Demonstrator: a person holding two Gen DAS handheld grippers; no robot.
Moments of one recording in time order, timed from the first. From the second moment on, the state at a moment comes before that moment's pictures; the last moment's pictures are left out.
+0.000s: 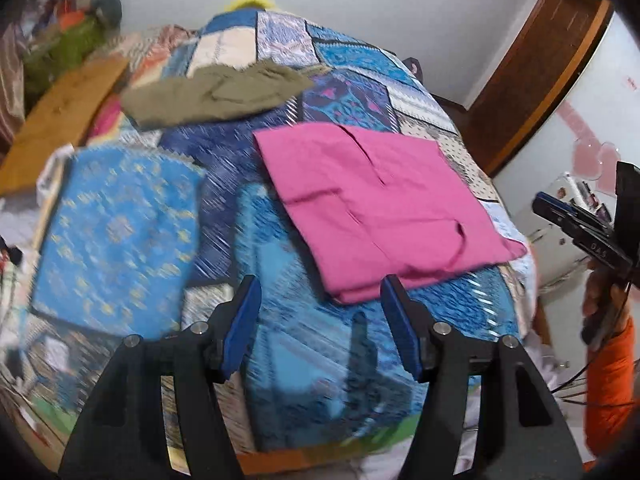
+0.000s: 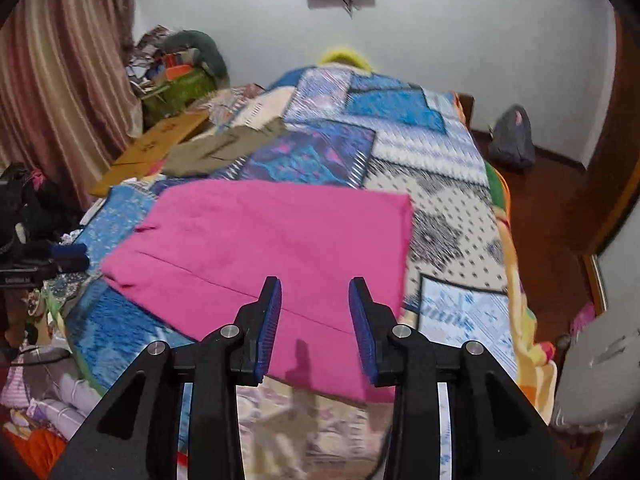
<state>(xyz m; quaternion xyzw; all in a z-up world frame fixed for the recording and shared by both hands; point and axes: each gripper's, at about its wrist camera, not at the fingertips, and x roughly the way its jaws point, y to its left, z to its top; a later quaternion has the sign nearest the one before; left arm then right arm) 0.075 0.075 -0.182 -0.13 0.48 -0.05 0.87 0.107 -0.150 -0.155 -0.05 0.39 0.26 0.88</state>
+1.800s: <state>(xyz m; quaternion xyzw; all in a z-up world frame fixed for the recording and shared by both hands) 0.118 0.016 -0.172 -0.12 0.43 -0.02 0.90 0.121 -0.118 -0.192 -0.02 0.43 0.28 0.86</state>
